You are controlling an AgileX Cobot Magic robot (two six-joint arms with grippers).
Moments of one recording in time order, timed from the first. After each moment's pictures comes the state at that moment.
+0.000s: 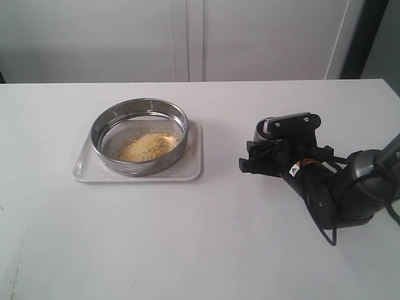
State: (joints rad) left arm 0.09 0.05 0.02 -0.03 0.28 -0.18; right arm 0.38 2.04 -0.73 0.19 -0.89 -0.06
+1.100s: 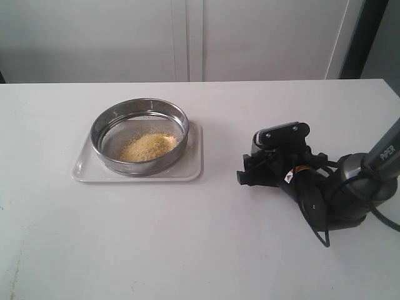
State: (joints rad) left arm 0.09 0.05 0.02 -0.03 0.28 -0.18; right arm 0.38 2.11 -0.76 0.19 -0.84 -0.12
